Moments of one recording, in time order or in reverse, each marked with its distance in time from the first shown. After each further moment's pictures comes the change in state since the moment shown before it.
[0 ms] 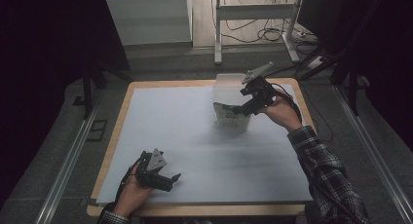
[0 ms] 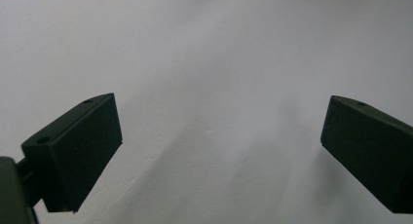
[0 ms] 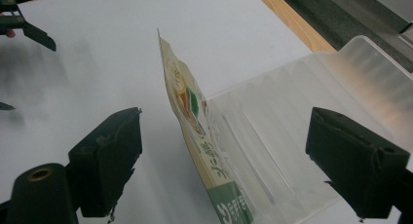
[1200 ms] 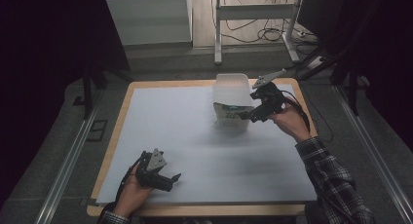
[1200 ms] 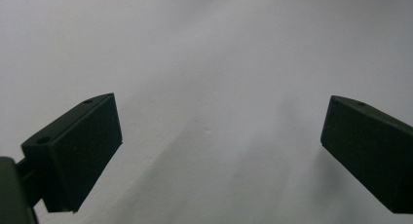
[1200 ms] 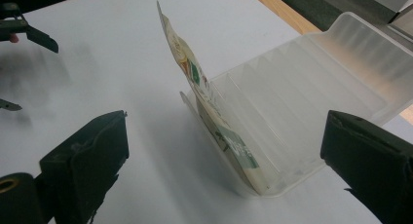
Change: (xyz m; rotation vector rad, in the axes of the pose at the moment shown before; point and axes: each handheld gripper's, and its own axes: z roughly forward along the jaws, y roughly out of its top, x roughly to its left) left arm 0.000 0.001 -0.001 -0.004 -0.011 -0.006; right arm 0.006 -0.026 -0.017 -0.041 -0.020 0.074
